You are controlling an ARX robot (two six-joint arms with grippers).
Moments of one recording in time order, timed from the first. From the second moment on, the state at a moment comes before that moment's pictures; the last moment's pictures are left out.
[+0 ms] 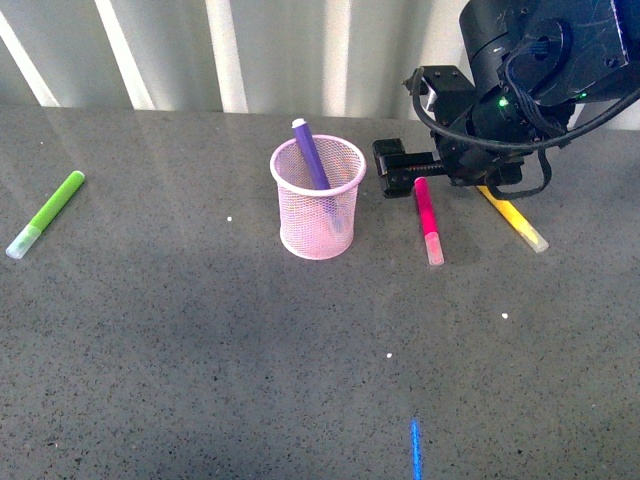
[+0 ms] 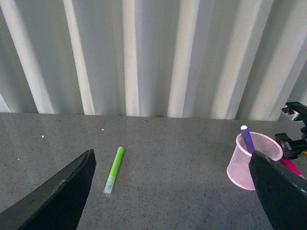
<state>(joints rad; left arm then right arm) 0.00 0.00 0.02 0.00 0.00 0.00 0.25 2.42 1.54 -0.07 -0.10 0.01</state>
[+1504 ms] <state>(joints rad) 0.00 0.00 0.02 0.00 0.00 0.00 0.32 2.09 1.01 1.20 -0.39 0.00</state>
